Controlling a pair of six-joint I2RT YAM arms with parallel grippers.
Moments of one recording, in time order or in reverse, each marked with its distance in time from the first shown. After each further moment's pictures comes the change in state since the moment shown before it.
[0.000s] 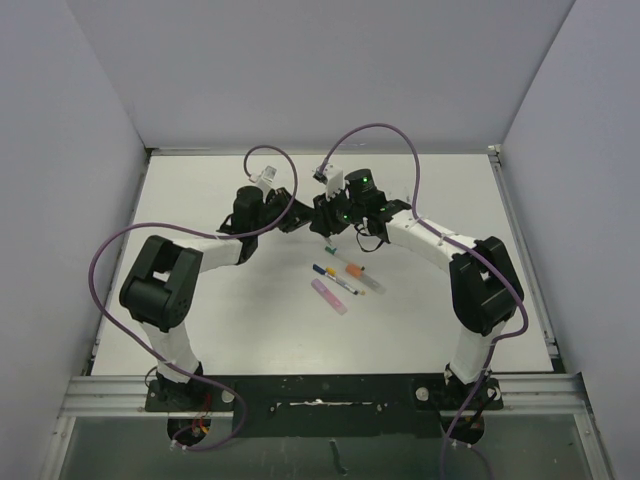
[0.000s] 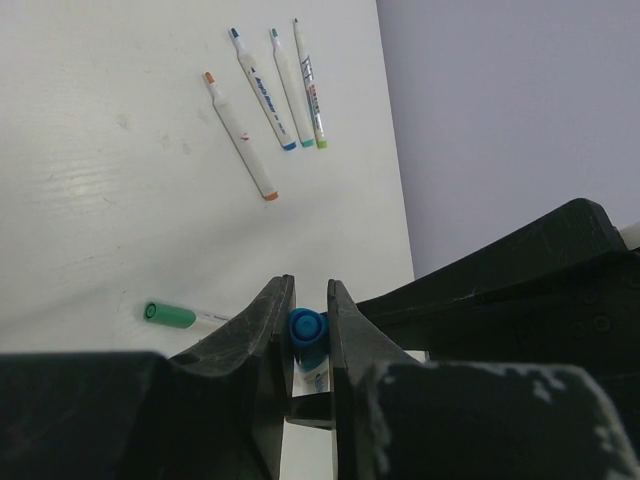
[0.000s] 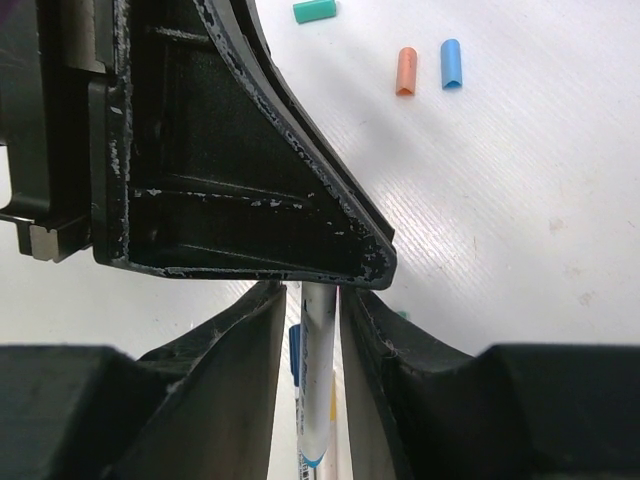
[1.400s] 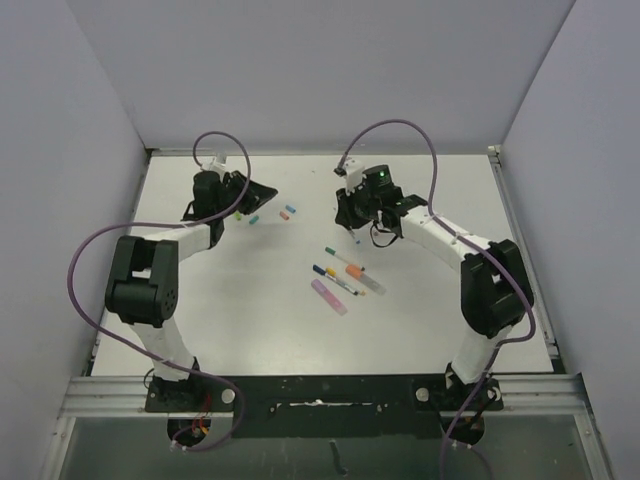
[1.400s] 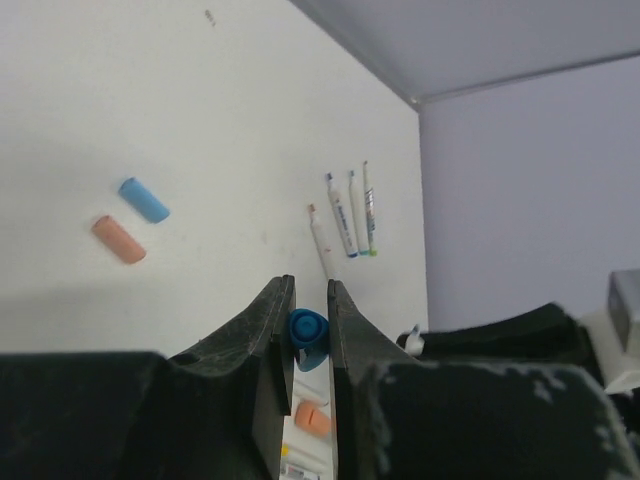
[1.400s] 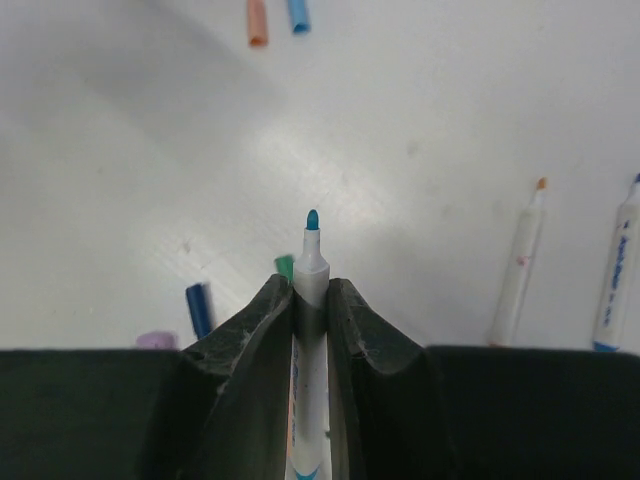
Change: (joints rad) left arm 0.258 -0.008 0.083 -0.074 0.009 0.008; right arm -0.084 -0.087 -0.078 -0.109 0.113 -0.044
